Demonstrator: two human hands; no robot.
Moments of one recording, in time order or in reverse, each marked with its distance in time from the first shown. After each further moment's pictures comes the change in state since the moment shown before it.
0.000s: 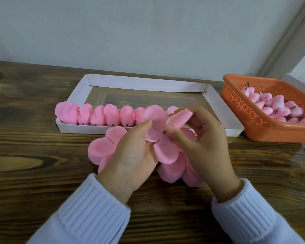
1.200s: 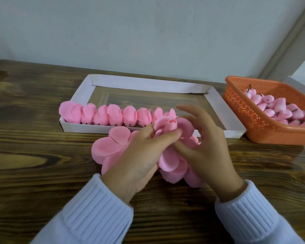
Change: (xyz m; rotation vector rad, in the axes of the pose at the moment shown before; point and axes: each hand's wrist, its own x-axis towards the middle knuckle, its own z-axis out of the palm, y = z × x) left_hand -0.003 -0.006 -0.002 0.587 0.011 0.154; right_hand -0.002 0.002 -0.003 -0.170 -0.088 -0.219
